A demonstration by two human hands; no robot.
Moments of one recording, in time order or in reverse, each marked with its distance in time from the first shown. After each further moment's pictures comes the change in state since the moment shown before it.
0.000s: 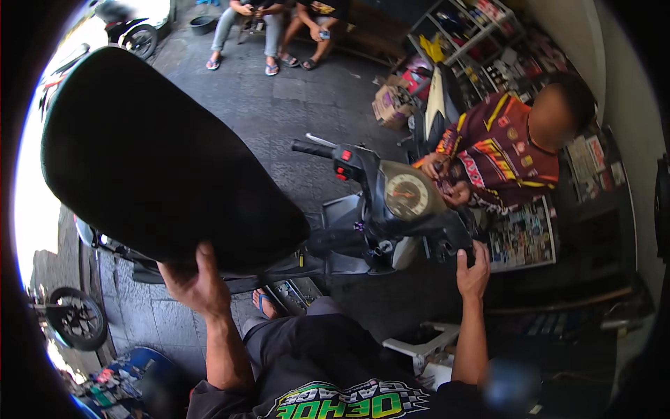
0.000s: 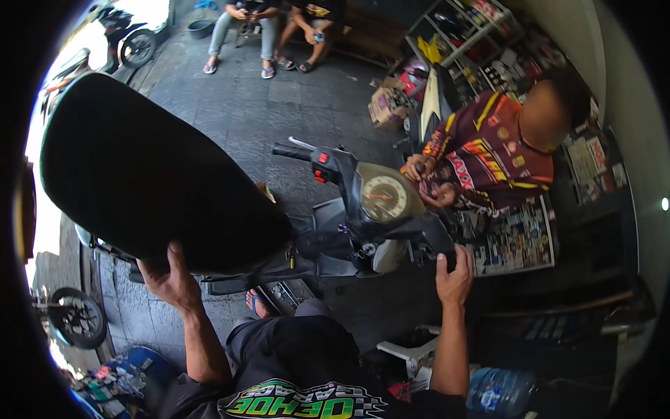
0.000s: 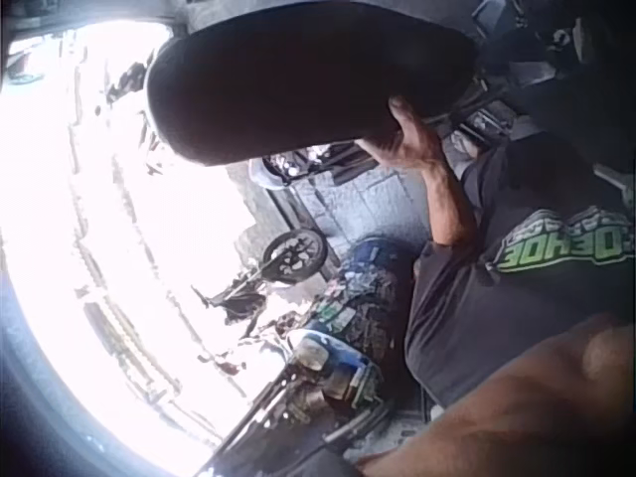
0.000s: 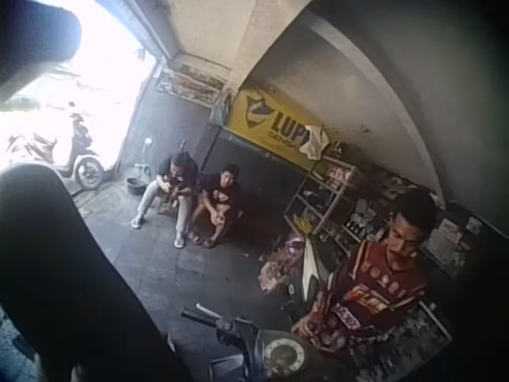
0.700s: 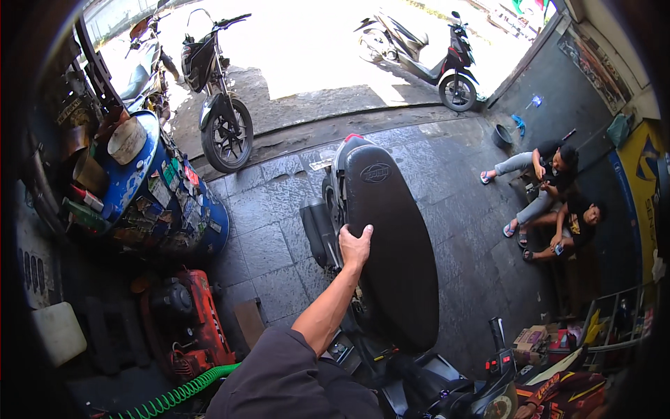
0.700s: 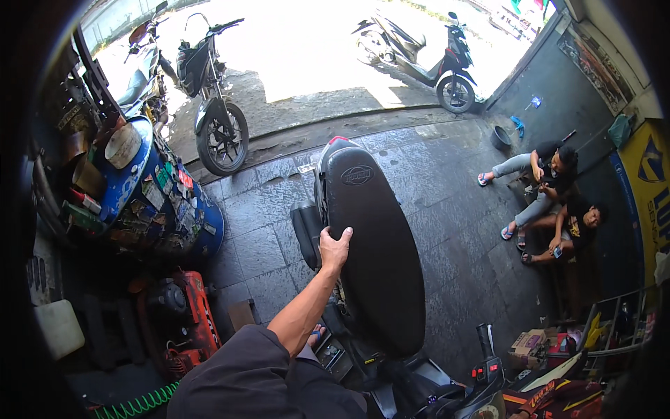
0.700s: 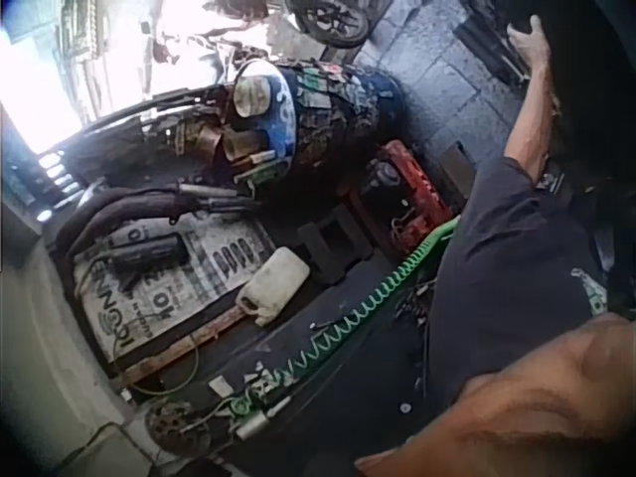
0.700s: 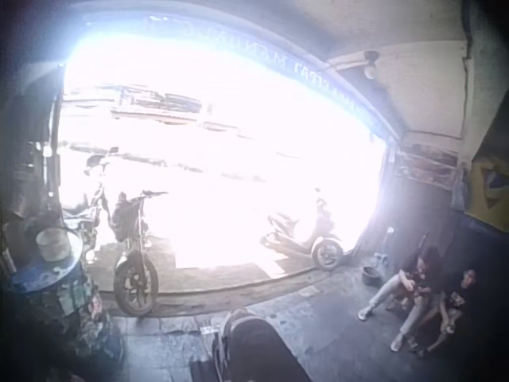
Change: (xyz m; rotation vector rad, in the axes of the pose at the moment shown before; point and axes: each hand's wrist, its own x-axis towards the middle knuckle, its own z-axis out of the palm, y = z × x) left_hand 0.103 -0.196 -0.143 0.509 0.699 -0.628; right_hand 0.051 0.047 0.005 -0.300 -0.161 -0.051
